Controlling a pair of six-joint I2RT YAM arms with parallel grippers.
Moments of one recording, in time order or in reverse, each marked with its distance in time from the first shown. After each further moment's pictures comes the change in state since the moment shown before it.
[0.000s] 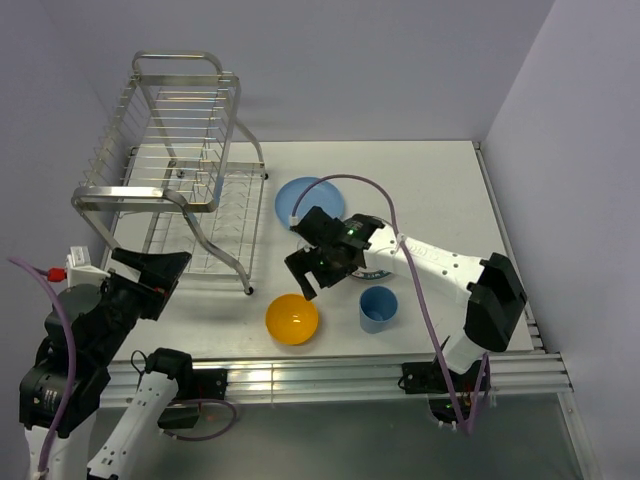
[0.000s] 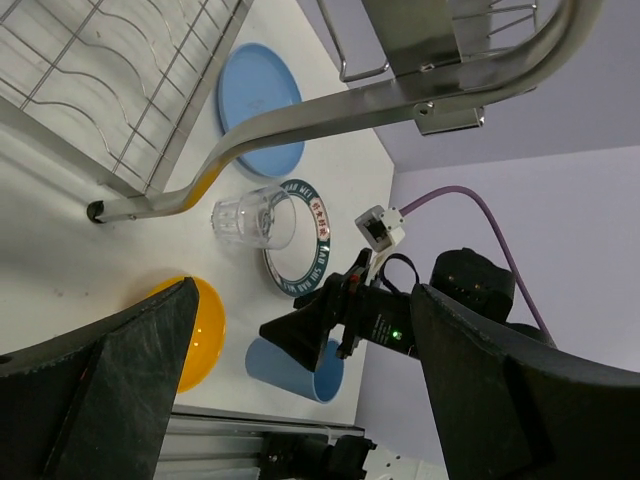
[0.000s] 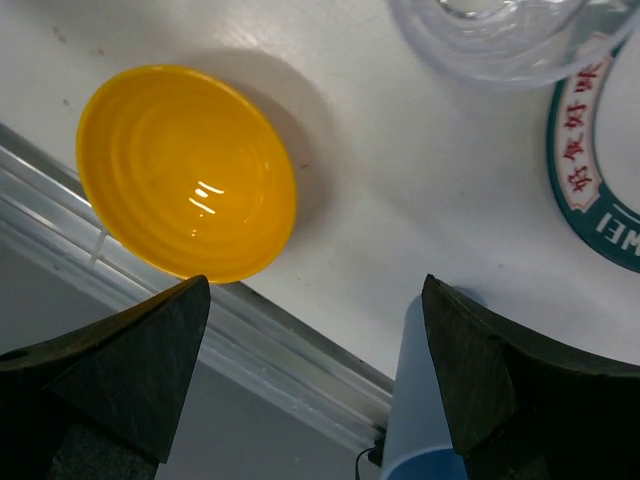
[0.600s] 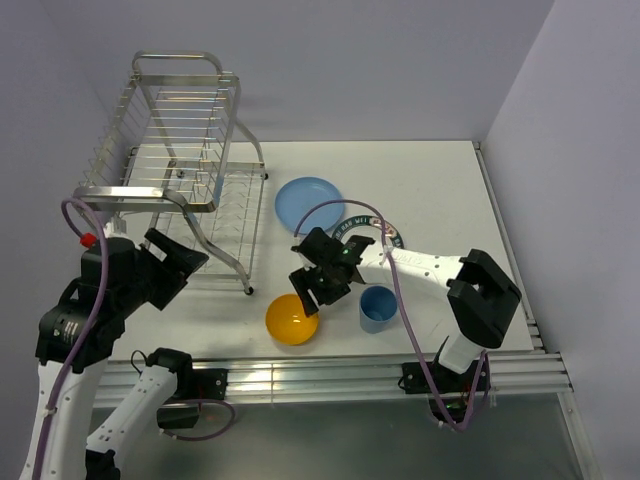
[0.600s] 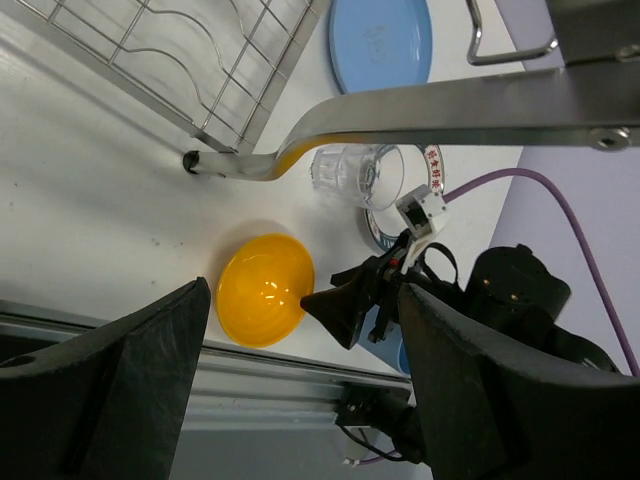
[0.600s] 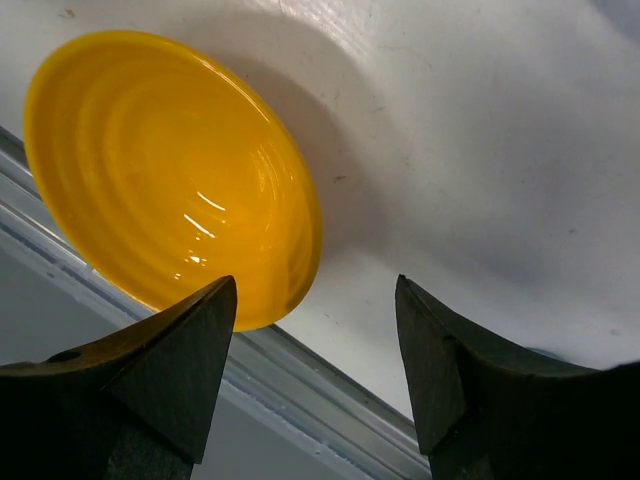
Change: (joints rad) left arm 0.000 0.259 0.063 -0.132 0.047 0.132; right arm 0.034 0.040 -0.214 0.237 -0.116 0.054
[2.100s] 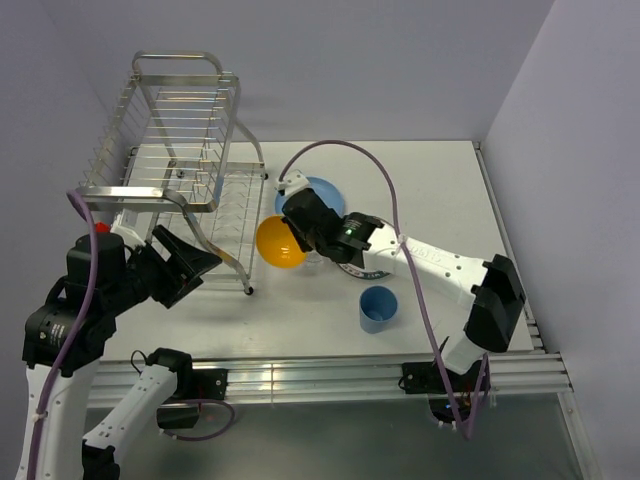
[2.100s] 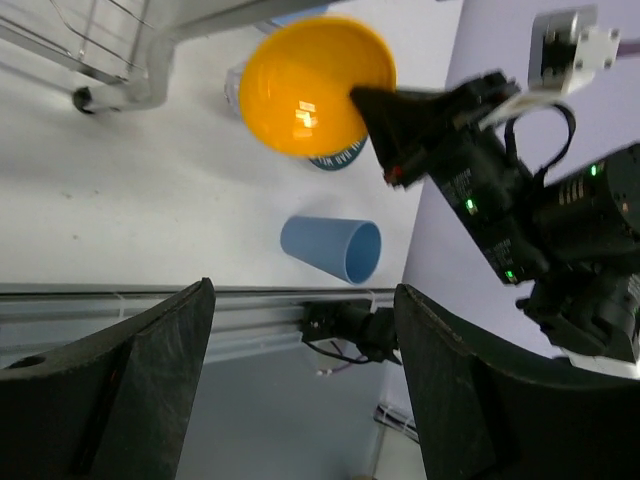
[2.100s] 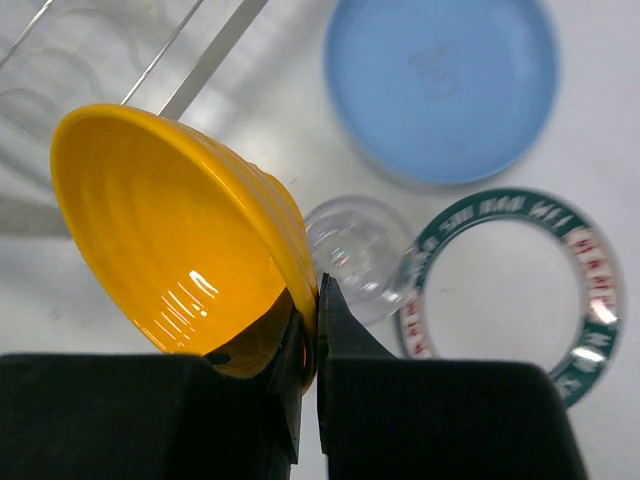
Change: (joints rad) left arm 0.000 0.035 0.108 -0.020 0.235 0.050; right arm 0.029 -0.059 0.249 0.134 0.488 -0.156
